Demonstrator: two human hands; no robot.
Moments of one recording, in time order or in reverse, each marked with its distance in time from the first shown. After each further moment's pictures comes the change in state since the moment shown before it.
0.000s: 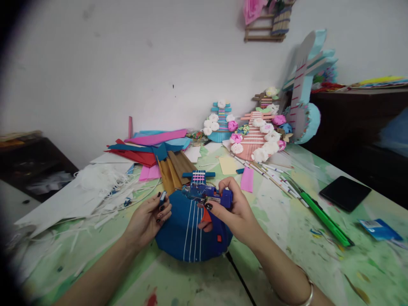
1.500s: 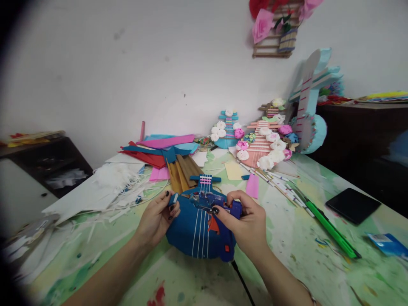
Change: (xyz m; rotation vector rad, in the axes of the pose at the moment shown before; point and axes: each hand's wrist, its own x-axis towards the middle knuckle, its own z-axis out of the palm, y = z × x) left_hand -0.014 -0.001 0.013 0.014 0.023 0.159; right_hand -0.009 -0.001 0.014 -0.566 0.482 -0.372
